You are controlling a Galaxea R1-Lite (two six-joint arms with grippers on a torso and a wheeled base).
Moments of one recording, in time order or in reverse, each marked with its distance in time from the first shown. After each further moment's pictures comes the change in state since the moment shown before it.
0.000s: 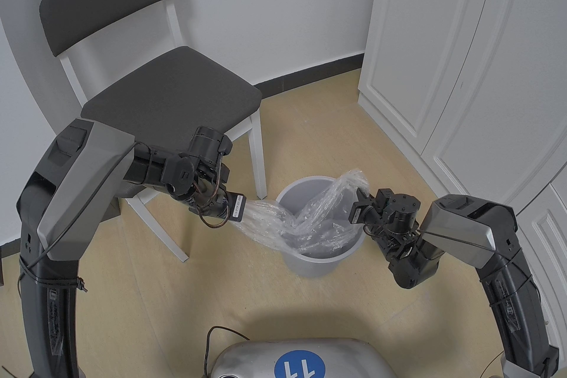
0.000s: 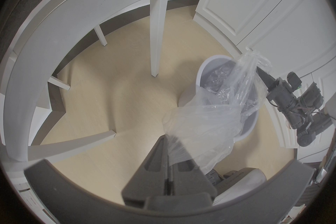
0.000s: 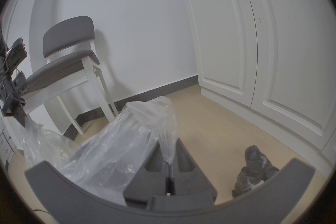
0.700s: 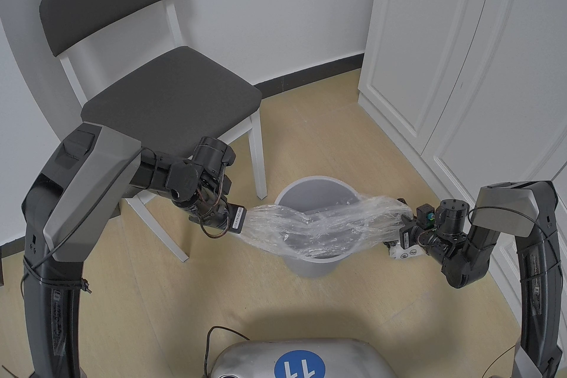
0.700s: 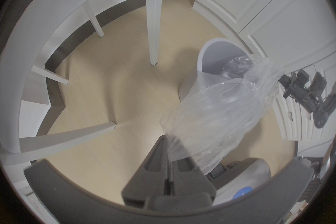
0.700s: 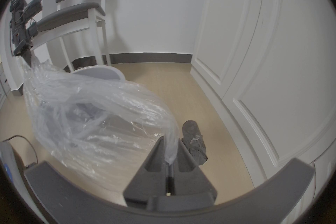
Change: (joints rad) left arm -0.007 0.023 0.010 0.047 0.007 0.018; right arm -0.222 -0.180 0.413 0.069 0.190 -0.368
